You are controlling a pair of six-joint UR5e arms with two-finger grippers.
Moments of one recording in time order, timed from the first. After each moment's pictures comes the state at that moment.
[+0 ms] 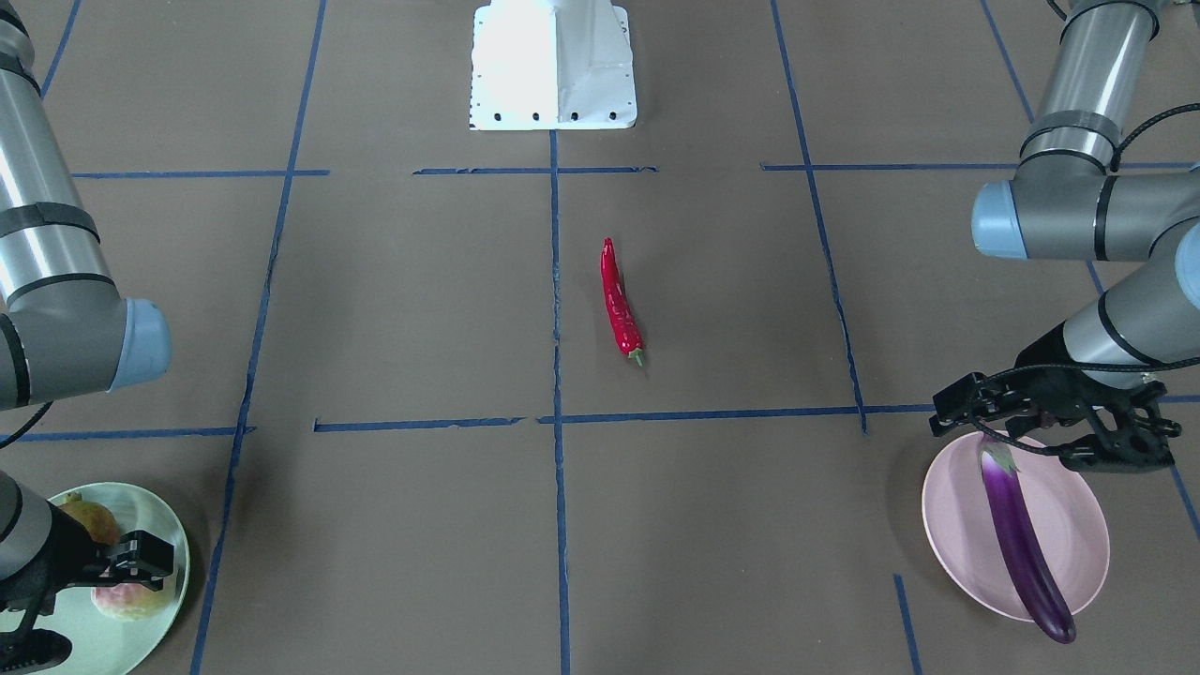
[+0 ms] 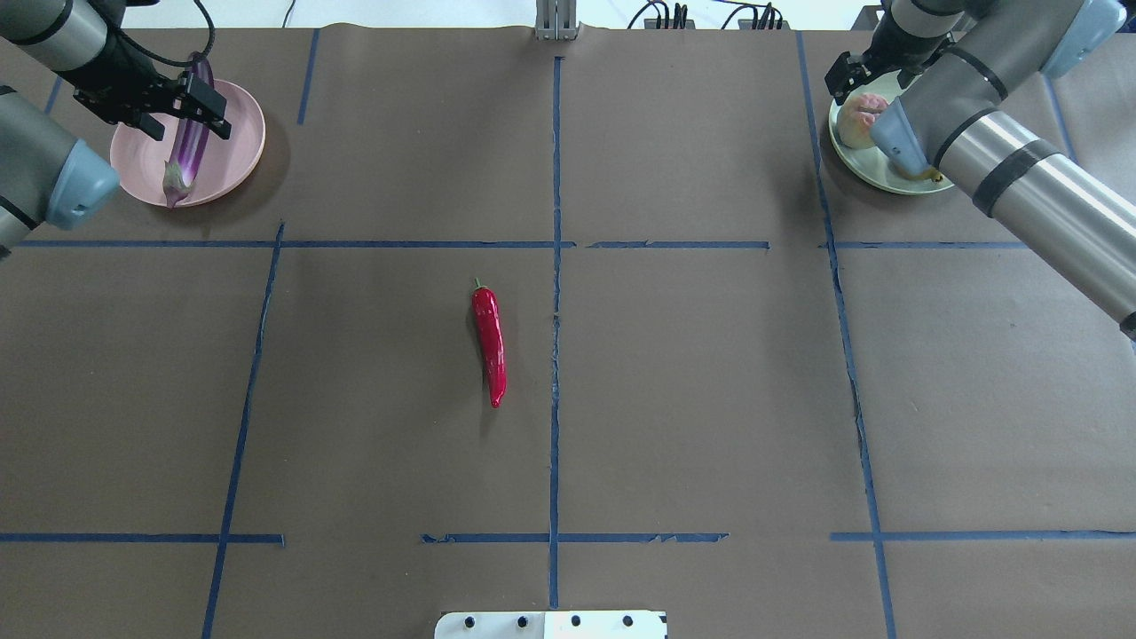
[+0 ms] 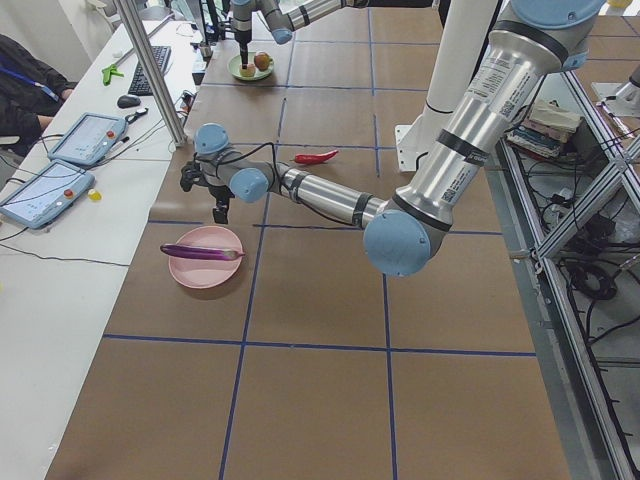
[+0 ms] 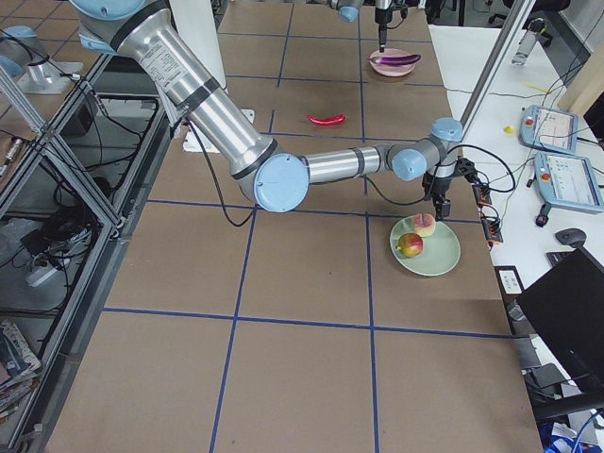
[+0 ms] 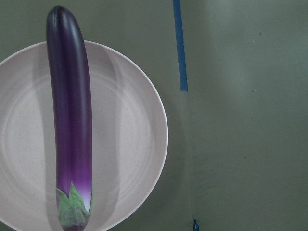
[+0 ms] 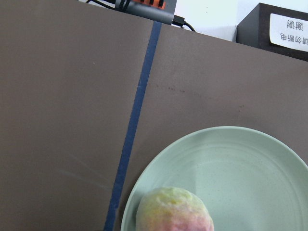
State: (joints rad) left arm -1.11 -2.08 -1.37 -1.93 -2.30 -0.76; right arm 1.14 -0.81 1.01 -1.28 2.09 0.44
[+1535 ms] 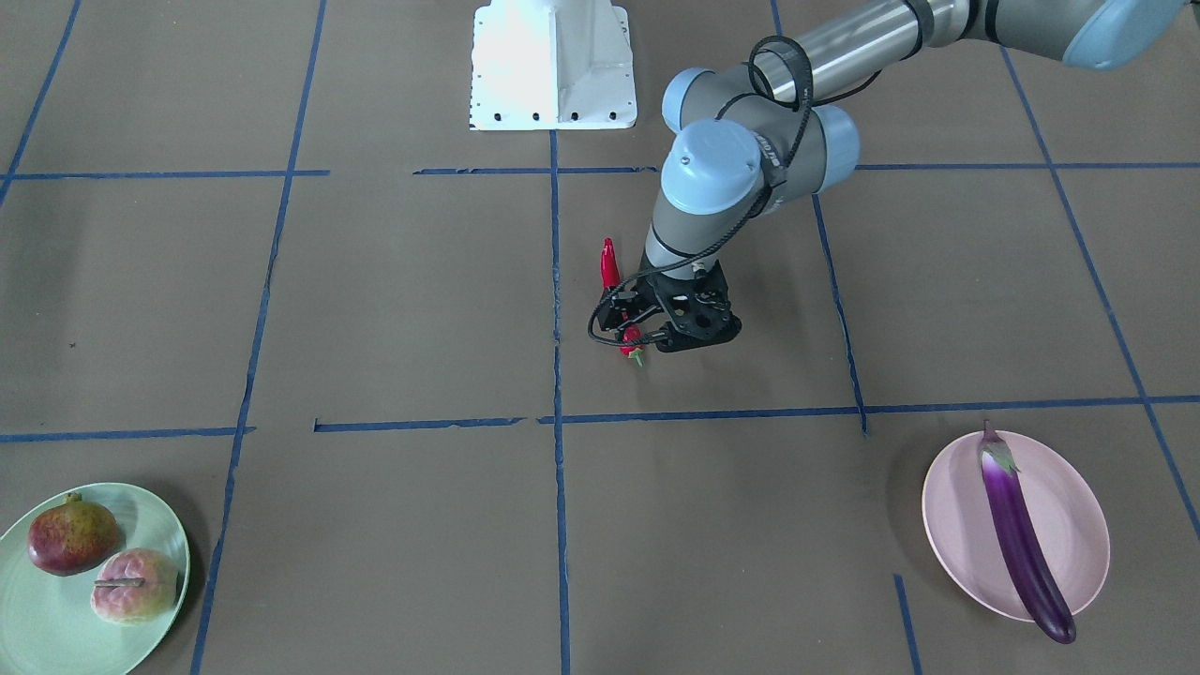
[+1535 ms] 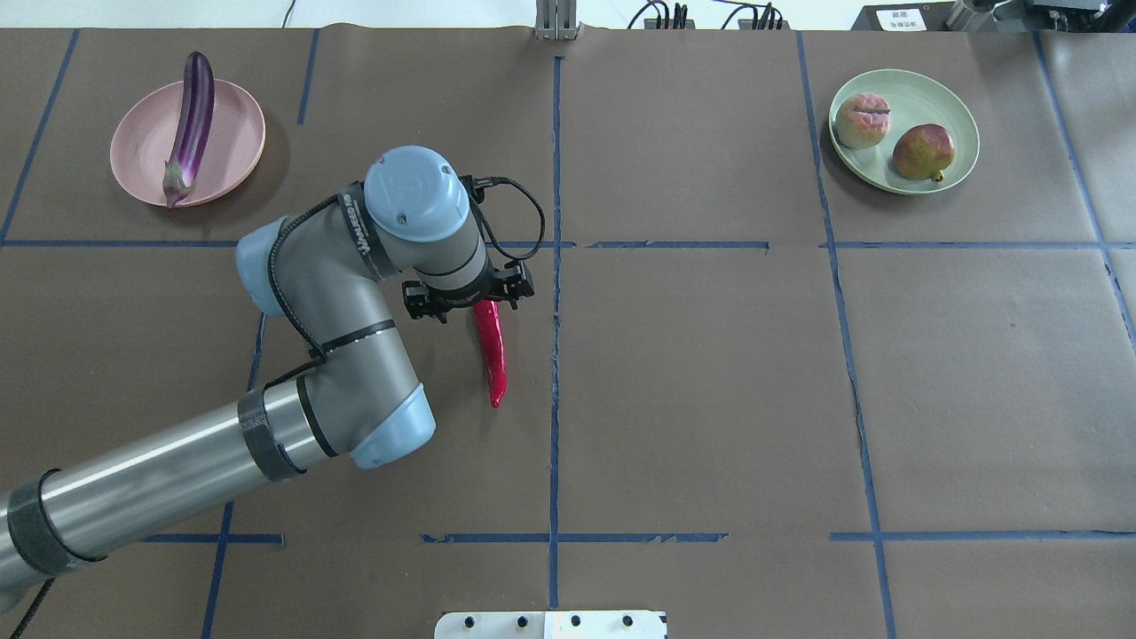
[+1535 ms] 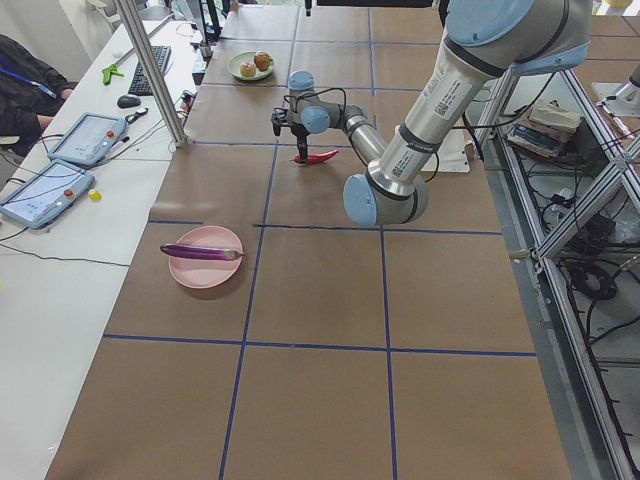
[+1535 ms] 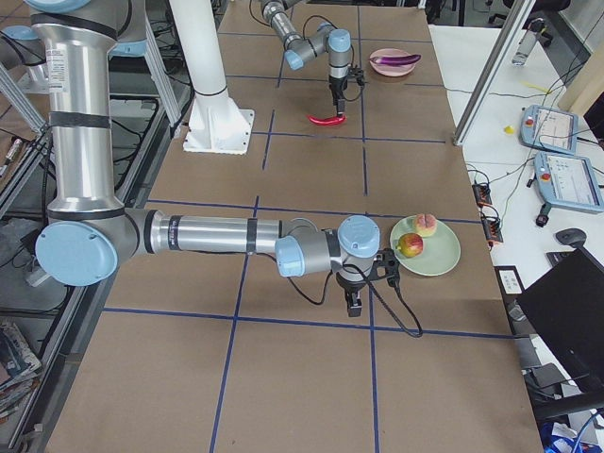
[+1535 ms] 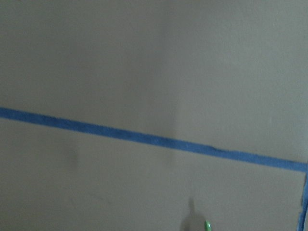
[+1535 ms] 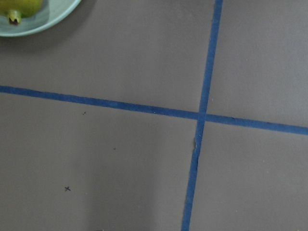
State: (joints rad) left arm -0.55 -2.32 -1.48 -1.70 -1.90 -1.38; right arm 1.48 -1.60 1.56 -1.36 2.38 0.06
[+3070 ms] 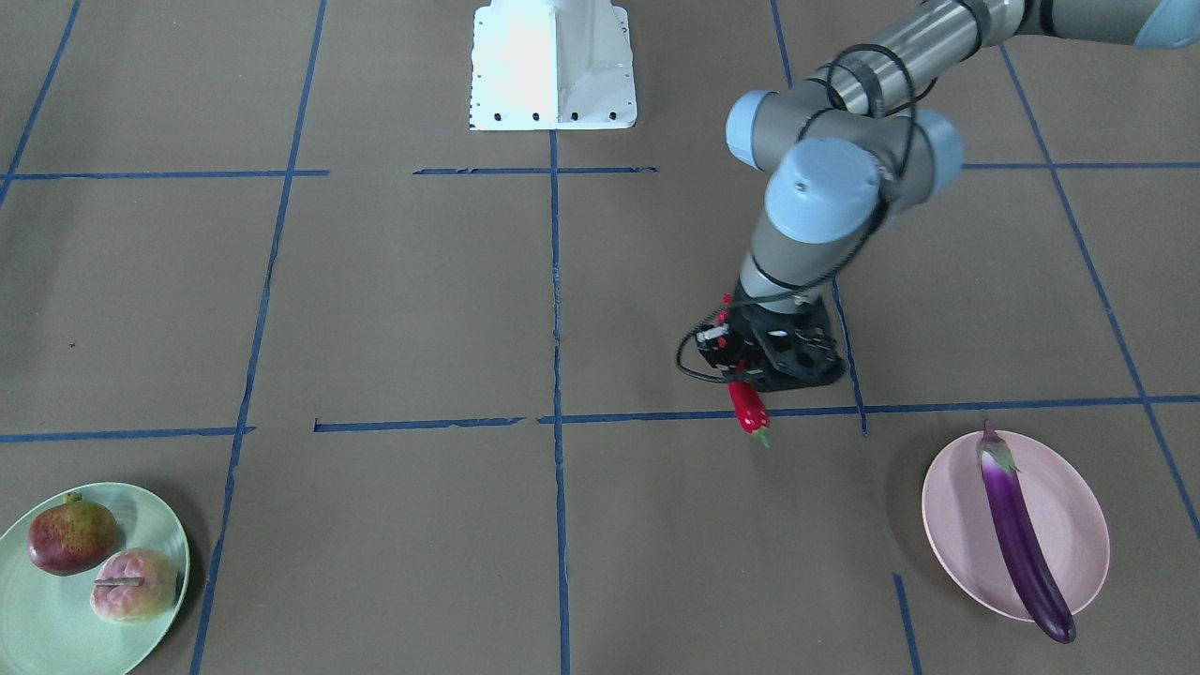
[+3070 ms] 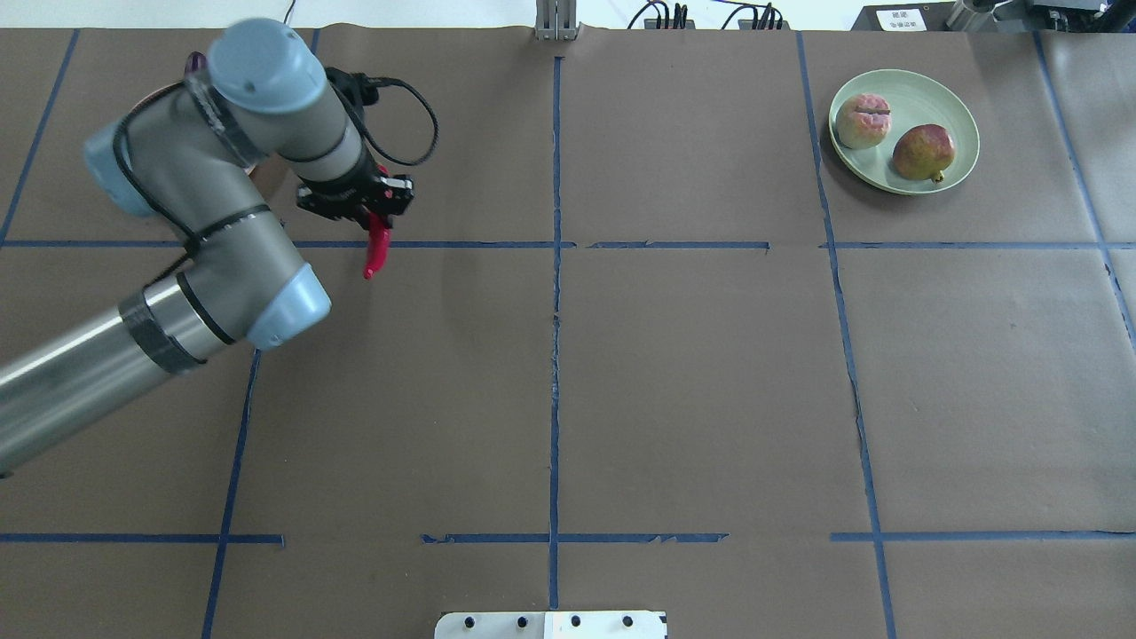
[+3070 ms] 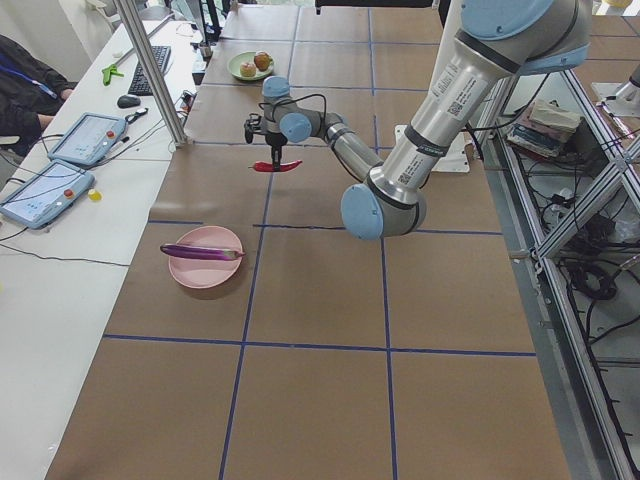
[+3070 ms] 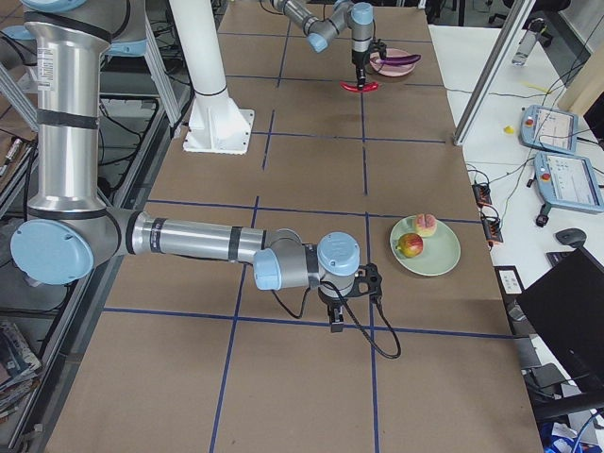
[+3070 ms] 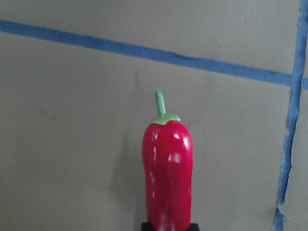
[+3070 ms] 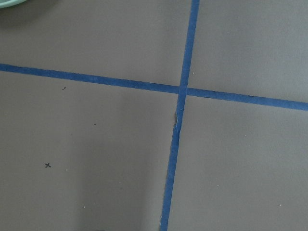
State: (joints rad) left arm -0.86 -2.22 -1.47 -1.70 -2.04 -1.00; right arm 1.50 -1.67 1.58 -1.35 2.38 0.01
